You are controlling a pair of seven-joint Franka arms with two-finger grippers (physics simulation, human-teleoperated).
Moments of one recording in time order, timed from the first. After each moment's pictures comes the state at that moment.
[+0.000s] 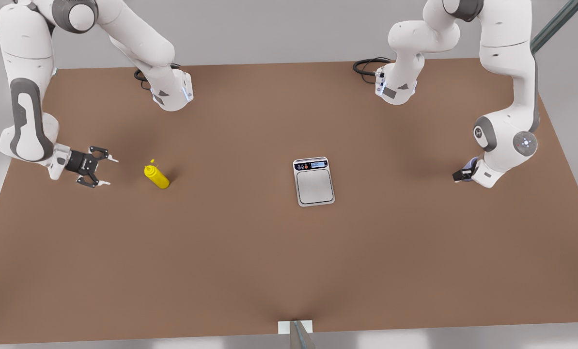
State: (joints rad) left arm -0.04 0.20 0.32 -2.29 0.02 2.42 0.14; right arm -0.54 0.28 -0.10 -2.26 0.77 1.90 -2.46
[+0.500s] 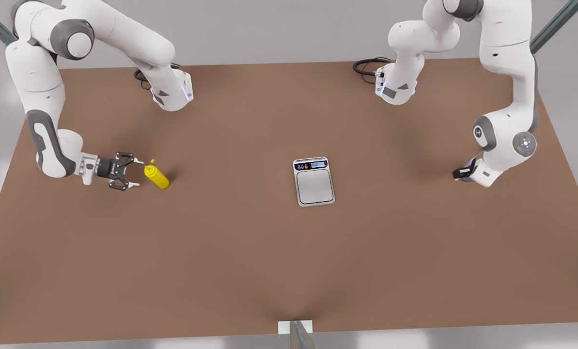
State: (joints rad) left arm -0.04 0.18 0.33 -2.30 0.02 2.38 0.15; right arm -0.51 0.48 -0.08 -2.26 0.91 1.82 -2.67
